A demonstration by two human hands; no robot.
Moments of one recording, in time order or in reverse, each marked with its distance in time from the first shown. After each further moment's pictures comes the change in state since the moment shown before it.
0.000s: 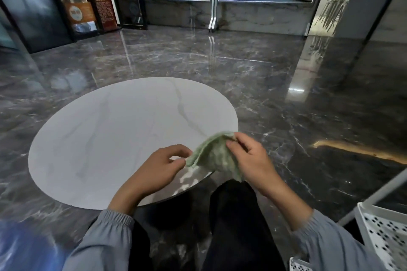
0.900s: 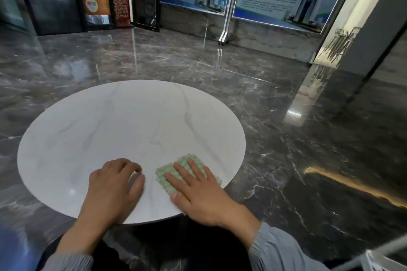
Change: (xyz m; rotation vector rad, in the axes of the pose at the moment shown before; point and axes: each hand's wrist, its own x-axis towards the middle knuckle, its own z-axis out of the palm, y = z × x) left_hand -0.025 -0.104 -0.025 0.667 0.540 -0.076; right_hand 0.027 0.029 0.103 -0.932 -0.742 -0.282
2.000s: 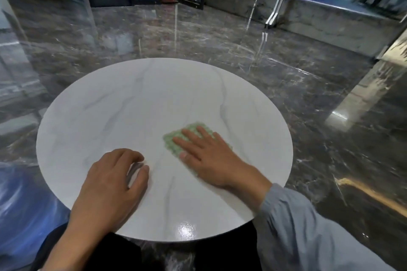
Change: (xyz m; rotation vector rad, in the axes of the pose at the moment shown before) left_hand -0.002 -0.016 -0.004 -0.131 0.057 -0.203; right_hand 0.131 0.033 -0.025 -0.012 -0.036 -0.161
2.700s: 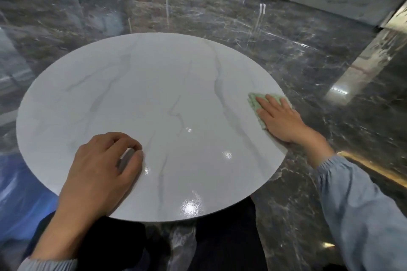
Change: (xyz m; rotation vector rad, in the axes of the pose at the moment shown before) left_hand 0.000 0.006 -0.001 0.059 -0.009 0.108; right_hand -0.053 0.180 -0.019 0.019 0.035 0.618
